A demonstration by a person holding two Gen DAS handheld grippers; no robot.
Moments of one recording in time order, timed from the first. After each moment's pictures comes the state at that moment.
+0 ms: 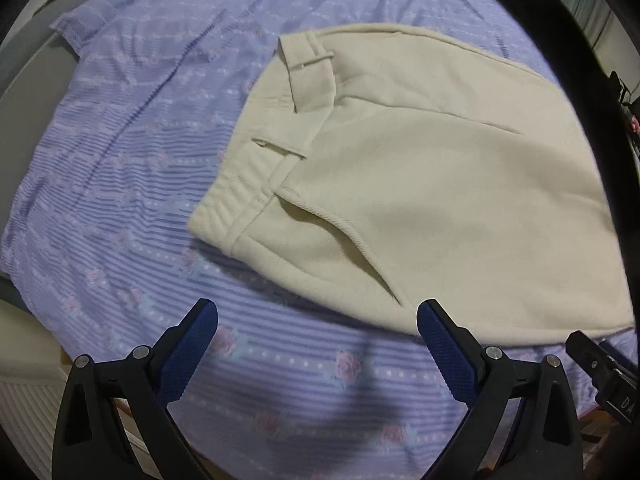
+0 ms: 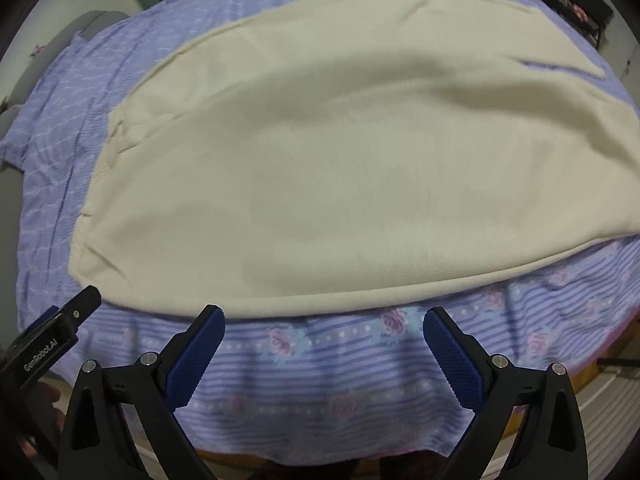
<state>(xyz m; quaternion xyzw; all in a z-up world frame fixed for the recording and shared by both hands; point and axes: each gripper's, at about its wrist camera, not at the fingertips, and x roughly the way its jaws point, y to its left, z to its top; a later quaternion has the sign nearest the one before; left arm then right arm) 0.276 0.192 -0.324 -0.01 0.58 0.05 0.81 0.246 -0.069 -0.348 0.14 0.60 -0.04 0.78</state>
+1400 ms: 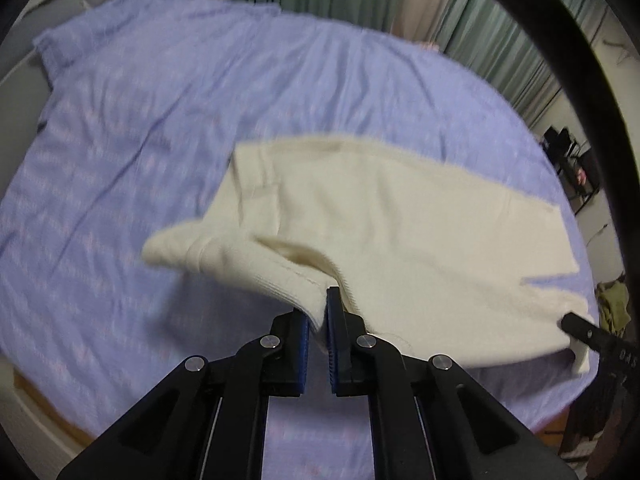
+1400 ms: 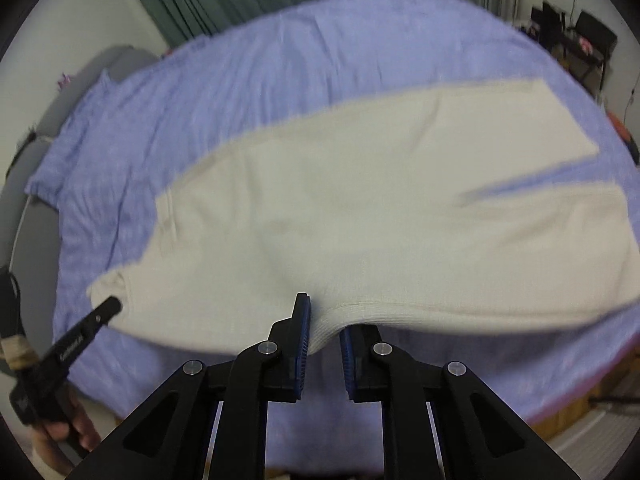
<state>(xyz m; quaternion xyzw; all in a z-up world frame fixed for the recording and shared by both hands) 0.337 0.191 -0.210 -0.10 0.49 -0.04 0.86 0.315 -0.096 -0.199 0.13 0.52 -0.01 0.84</state>
